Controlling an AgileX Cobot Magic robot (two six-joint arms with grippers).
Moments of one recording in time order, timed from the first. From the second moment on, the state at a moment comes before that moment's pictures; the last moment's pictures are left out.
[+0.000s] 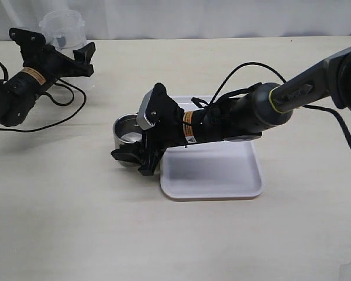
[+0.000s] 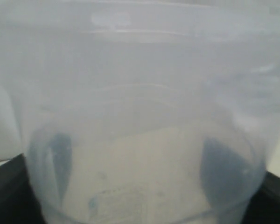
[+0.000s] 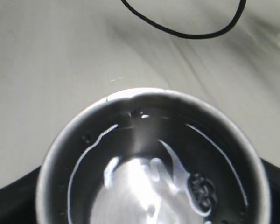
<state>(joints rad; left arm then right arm) -0.06 2.39 -1.19 0.39 -1.10 -0.21 0.50 2.25 -1.15 -1.15 -0.79 0.53</state>
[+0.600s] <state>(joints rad) -0.06 2.40 -1.19 0.42 -1.12 -0.16 0.50 2.25 -1.15 -1.15 -0.79 0.53</state>
